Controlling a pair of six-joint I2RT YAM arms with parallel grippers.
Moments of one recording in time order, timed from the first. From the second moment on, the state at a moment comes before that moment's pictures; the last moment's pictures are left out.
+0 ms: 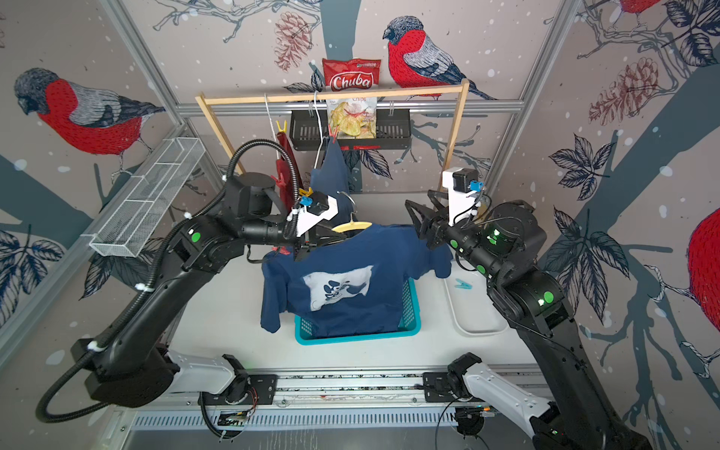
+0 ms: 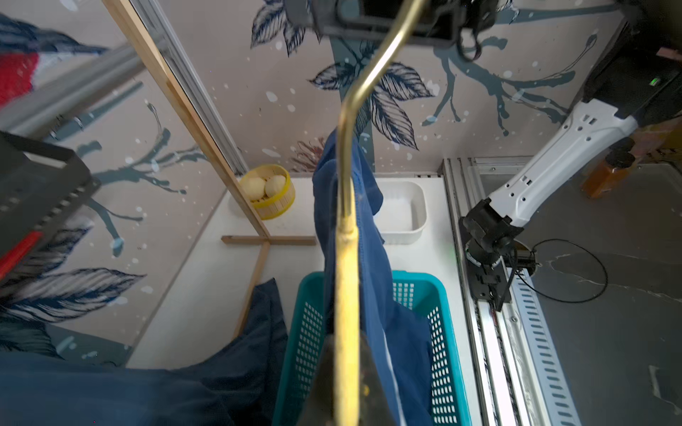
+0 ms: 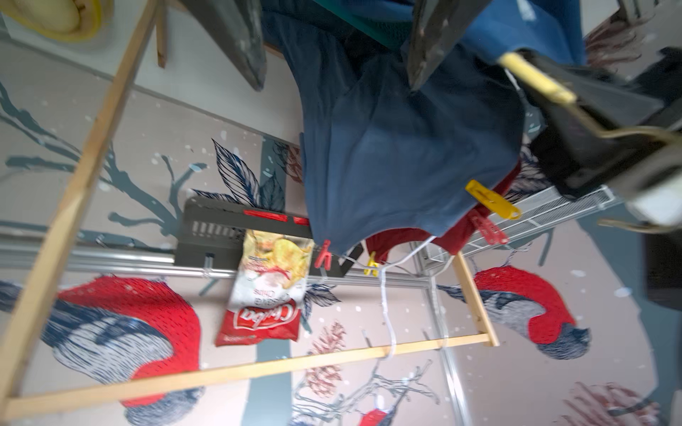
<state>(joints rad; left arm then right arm) -0.71 1.37 1.80 -0.92 0.59 0.45 0.59 0.95 1.50 -0.57 -0.14 0.03</state>
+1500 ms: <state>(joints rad) -0.68 1.09 1.58 -0.76 0.44 0.44 0.69 1.23 1.59 -0.80 -0.55 -0.42</state>
